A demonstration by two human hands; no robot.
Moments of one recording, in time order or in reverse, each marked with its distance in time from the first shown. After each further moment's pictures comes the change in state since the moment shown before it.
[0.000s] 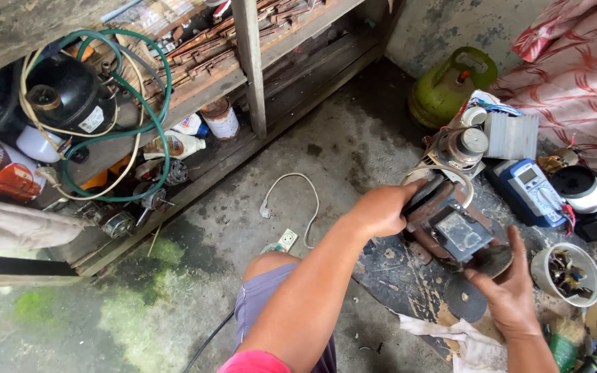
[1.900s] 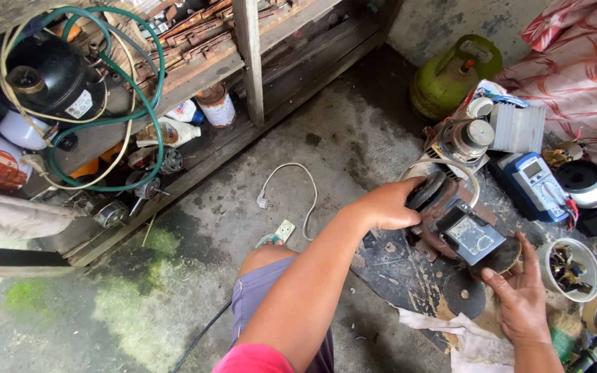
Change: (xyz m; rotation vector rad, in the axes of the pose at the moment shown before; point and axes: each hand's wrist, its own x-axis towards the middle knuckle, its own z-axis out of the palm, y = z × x) left_hand -0.003 0.002 -0.007 -0.312 -0.148 -0.138; right_hand 0.015 0.075 -0.023 0.311 -0.004 -0.079
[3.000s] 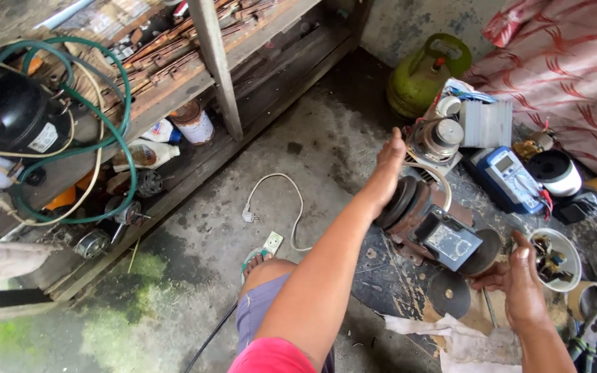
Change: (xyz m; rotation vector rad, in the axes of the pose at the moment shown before) left_hand 0.086 -0.004 0.017 -0.639 0.286 0.199; right_hand 0.022 -0.005 -0.034 -0.111 0.016 0.196
